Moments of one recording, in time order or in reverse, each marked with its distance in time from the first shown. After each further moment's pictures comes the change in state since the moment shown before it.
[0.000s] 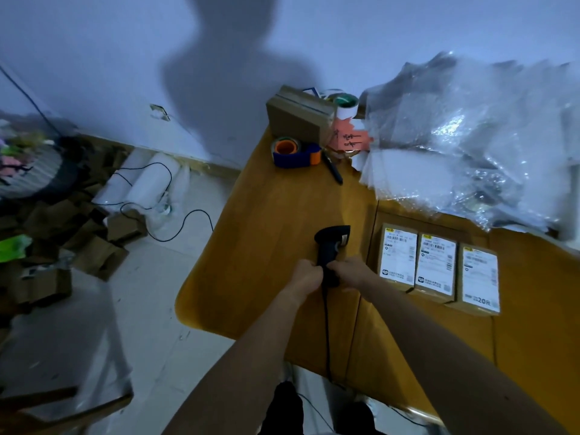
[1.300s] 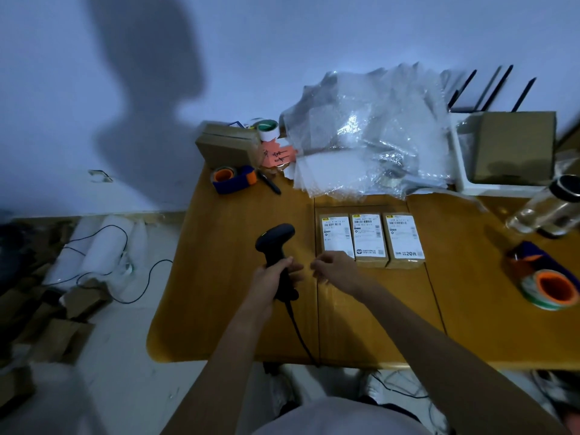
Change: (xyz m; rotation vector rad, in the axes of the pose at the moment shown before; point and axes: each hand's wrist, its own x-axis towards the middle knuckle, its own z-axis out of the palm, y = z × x) left_hand -0.081 0.006 0.021 -0.511 -0.132 0.167; right_hand -0.099 0.061 -0.044 0.087 0.196 -0.368
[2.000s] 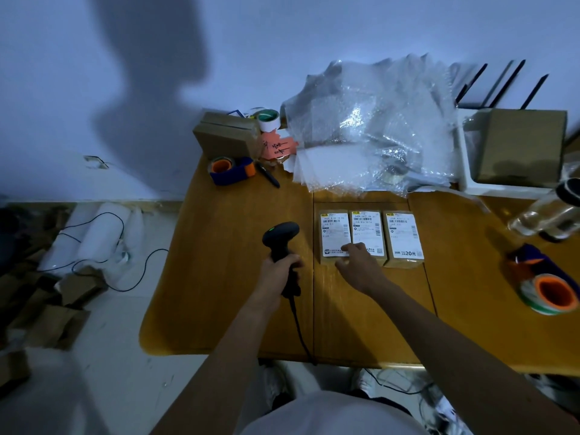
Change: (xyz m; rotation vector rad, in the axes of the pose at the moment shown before) left_hand 0.020 -0.006 0.019 0.046 0.067 -0.013; right_hand 0.022 0.050 -0.024 -0.383 0.175 0.055
